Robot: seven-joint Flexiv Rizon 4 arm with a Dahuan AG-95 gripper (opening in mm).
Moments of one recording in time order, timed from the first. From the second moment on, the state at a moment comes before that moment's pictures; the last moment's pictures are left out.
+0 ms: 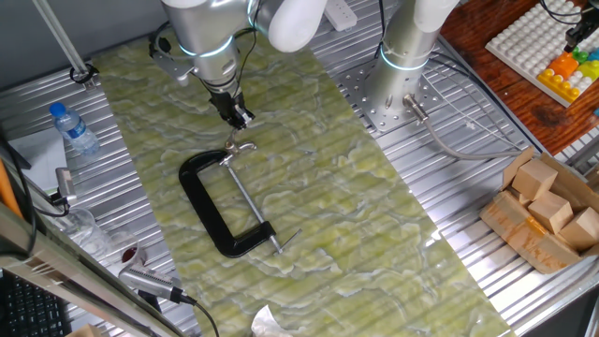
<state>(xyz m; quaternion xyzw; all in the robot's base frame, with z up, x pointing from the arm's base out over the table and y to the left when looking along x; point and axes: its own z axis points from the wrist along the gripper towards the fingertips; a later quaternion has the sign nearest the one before) 0.466 -0.030 0.086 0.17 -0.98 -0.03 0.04</state>
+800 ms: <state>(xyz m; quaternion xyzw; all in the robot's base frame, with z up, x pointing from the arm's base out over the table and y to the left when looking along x) 0.476 -0.033 0.086 0.20 -0.98 -0.03 0.04</state>
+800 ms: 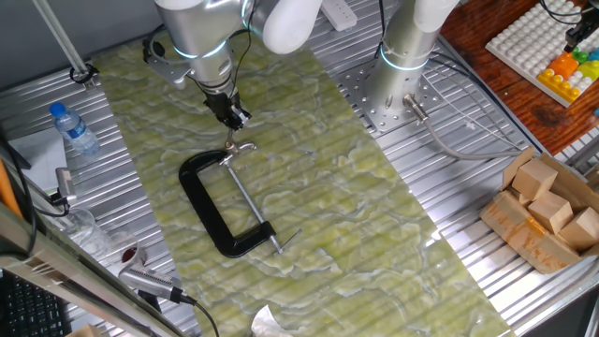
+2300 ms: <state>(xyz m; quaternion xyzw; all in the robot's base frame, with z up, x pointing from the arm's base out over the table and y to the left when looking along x) 0.462 -0.052 0.088 0.21 -0.98 -0.03 0.04</state>
